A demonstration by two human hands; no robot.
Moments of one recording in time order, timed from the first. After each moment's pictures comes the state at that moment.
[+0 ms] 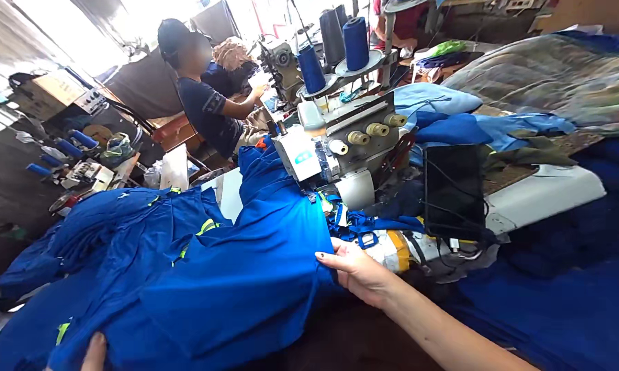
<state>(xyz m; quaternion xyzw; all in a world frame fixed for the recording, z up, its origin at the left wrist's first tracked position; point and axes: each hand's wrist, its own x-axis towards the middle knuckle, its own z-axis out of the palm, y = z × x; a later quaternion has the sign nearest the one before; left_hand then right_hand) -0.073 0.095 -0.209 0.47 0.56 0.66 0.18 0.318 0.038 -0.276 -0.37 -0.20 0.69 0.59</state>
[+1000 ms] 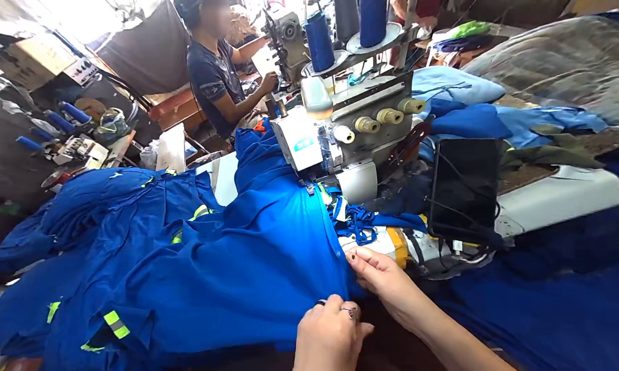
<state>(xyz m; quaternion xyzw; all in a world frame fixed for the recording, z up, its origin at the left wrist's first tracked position) 0.177 0.000 -0.270 0.91 0.33 0.21 0.16 0.344 -0.001 -0.304 -0.51 -0.33 0.55 0.58</state>
